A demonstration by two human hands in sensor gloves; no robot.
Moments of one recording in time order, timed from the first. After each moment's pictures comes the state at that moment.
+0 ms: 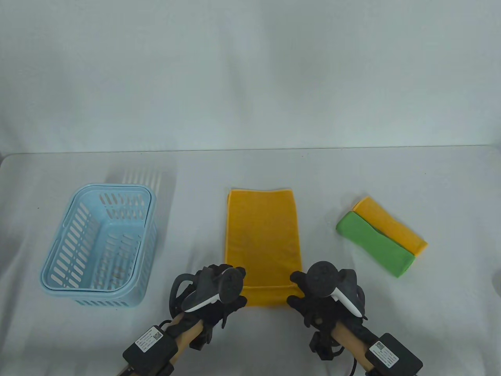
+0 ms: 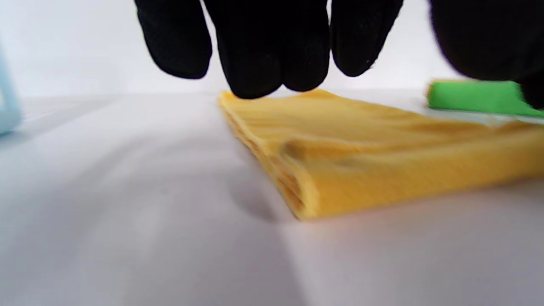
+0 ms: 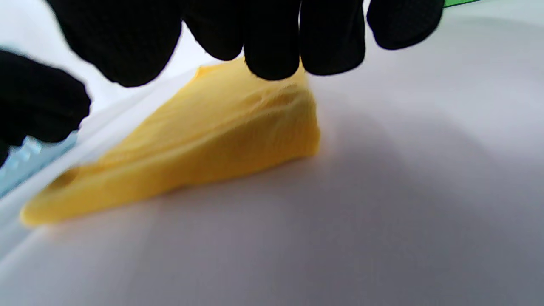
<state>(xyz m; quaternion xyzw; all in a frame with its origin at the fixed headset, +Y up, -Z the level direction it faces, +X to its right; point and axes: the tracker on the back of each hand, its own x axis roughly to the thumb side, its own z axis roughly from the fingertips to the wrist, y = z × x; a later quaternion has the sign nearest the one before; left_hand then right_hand) -0.104 -0.727 -0.306 -0.10 -0.20 -0.02 0.97 0.133 -0.727 -0.296 0.06 0.14 0.97 0.19</state>
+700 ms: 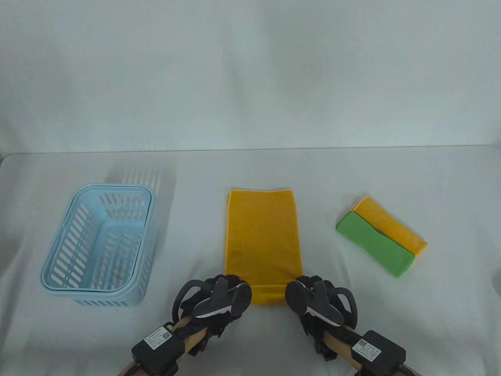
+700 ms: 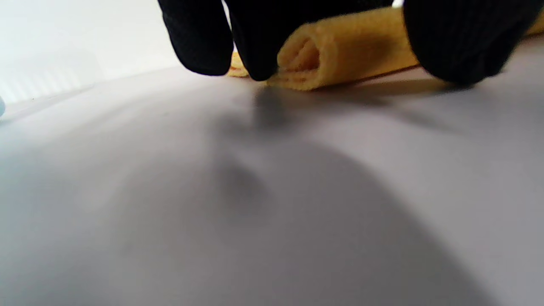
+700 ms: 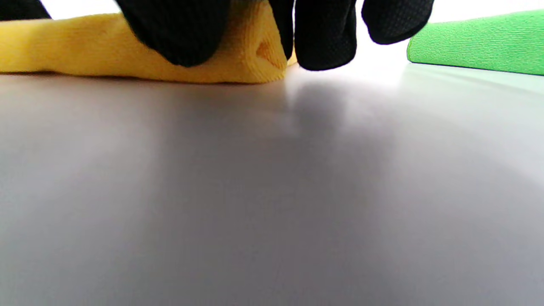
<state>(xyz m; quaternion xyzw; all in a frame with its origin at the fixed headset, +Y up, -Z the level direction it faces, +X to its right) -0.101 -0.762 -0.306 -0.13 -0.20 -0.10 0.97 0.115 -0.758 -0.295 0.09 0.06 0.99 0.01</state>
